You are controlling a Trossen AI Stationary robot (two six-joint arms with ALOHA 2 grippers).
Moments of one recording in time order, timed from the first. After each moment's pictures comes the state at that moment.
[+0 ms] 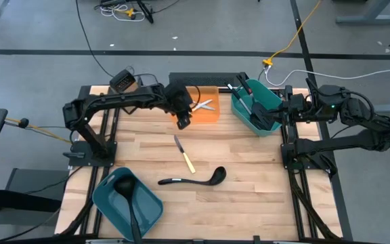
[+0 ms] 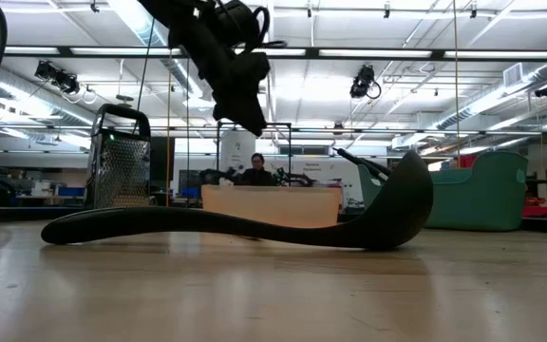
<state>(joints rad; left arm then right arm) 0.38 1.65 1.30 -0.53 0.10 -0.02 -0.09 0.73 1.19 -0.72 -0.02 -0.03</state>
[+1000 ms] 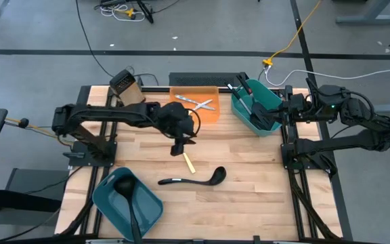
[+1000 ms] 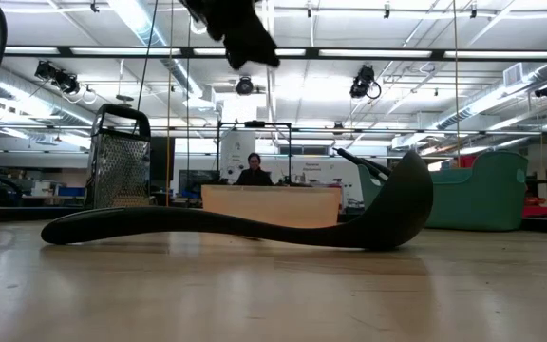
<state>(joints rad) 0.09 1.52 1.30 -0.50 0.17 0.06 -0.09 0.73 1.19 -0.72 -0.02 -0.02</state>
